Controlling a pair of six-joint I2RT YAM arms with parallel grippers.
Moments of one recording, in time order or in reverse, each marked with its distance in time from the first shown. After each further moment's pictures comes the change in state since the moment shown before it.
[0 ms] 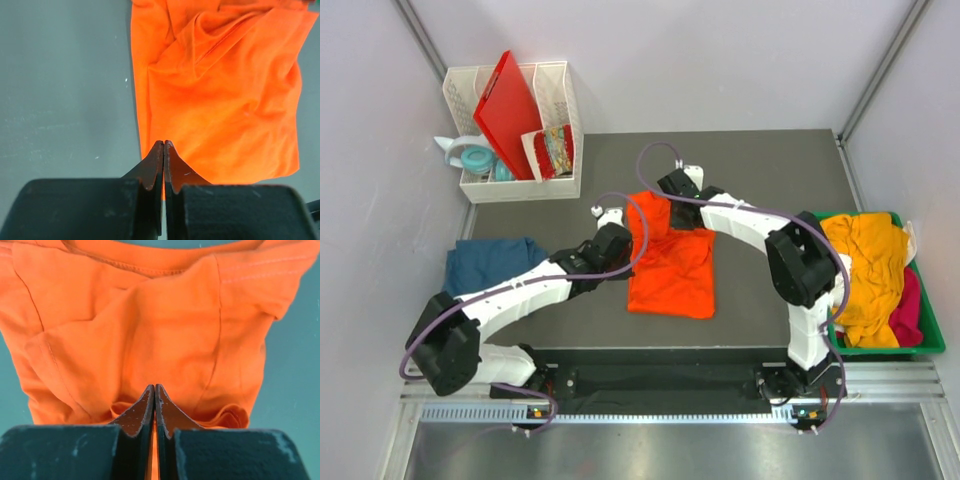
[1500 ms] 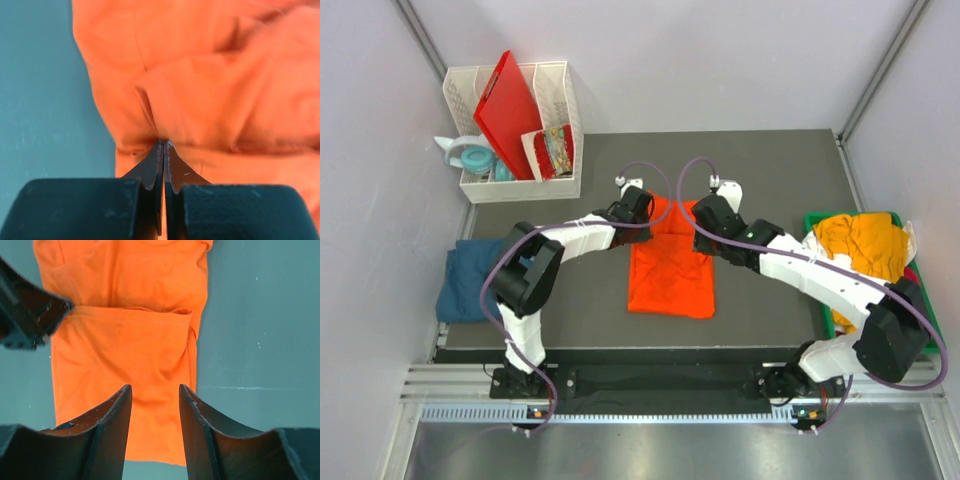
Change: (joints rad) left arm 0.162 0.571 0.349 0.195 0.079 0.098; right arm 0.103 -0.588 -0.378 -0.072 0.079 0.063
